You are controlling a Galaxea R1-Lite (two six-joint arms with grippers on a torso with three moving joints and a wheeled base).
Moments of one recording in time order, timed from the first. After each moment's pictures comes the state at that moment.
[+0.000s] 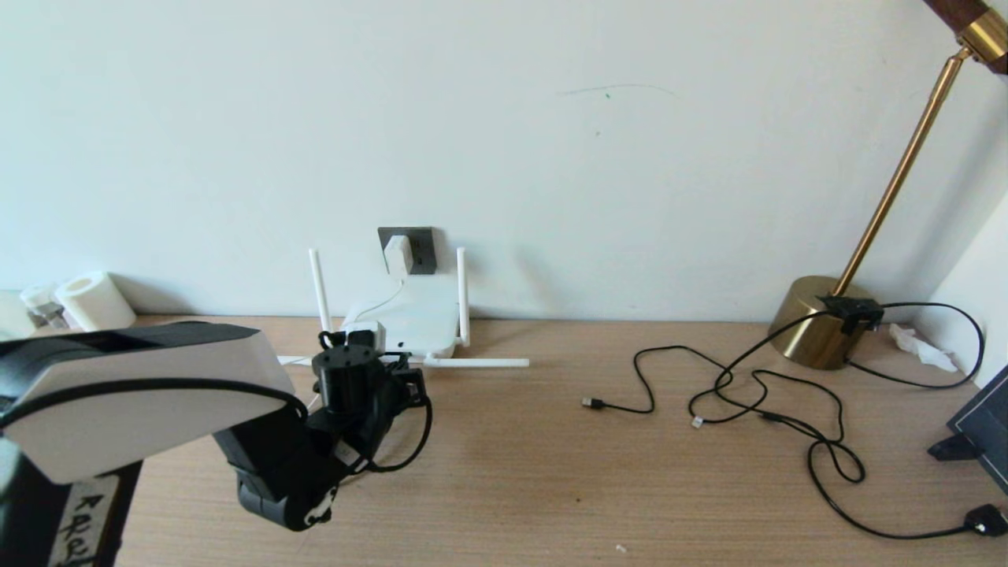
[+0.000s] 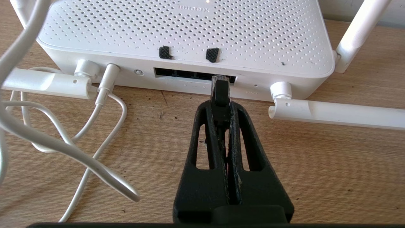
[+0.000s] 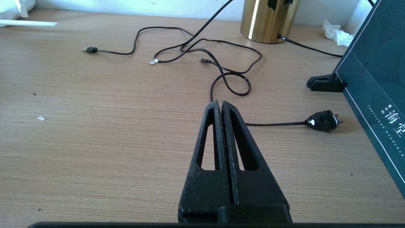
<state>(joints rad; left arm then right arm) -0.38 2.29 -0.77 -1.33 0.36 -0.11 0.00 0.00 0.00 0.01 0.01 -0.02</state>
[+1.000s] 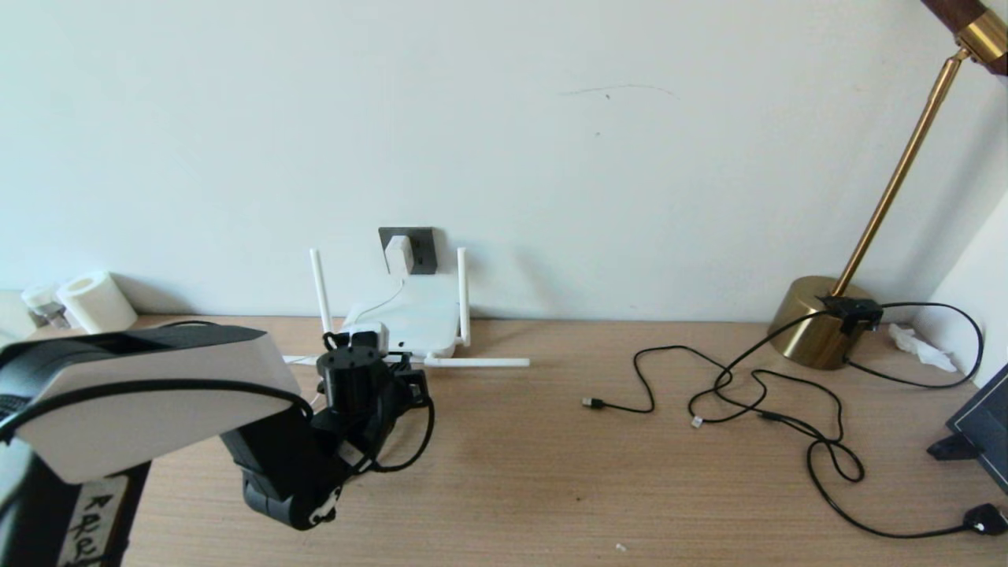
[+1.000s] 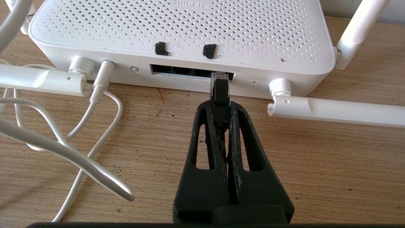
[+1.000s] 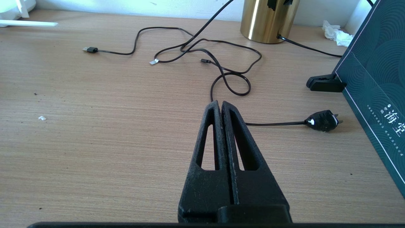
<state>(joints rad) -0.38 2.30 -0.78 -1.32 0.36 -0.11 0.00 0.00 0.00 0.00 0.01 -0.02</state>
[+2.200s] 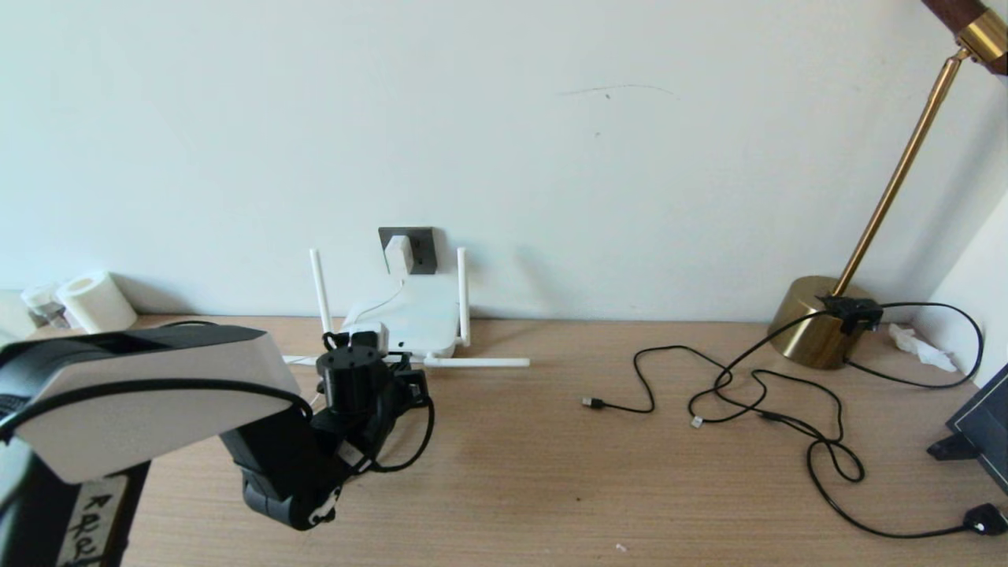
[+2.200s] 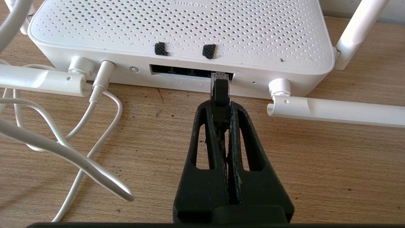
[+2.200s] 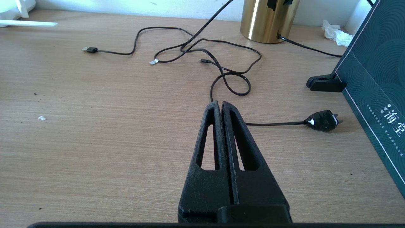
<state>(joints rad) -0.38 2.30 -0.78 -1.33 0.36 -0.11 0.00 0.00 0.00 0.01 0.01 -0.02</state>
